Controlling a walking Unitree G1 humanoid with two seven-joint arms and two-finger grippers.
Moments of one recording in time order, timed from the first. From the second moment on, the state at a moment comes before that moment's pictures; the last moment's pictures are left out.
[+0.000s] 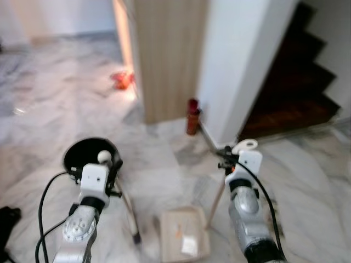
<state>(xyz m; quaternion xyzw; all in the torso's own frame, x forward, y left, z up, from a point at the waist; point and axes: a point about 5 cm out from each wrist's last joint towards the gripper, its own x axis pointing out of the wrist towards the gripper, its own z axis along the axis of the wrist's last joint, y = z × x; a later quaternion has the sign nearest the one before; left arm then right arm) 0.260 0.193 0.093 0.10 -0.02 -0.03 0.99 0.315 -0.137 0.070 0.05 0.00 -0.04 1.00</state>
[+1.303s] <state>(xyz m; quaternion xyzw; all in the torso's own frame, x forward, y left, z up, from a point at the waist) 0.258 0.192 0.091 0.10 -0.02 -0.03 0.99 0.312 -0.137 0.057 0.12 0.04 -0.03 0.99</state>
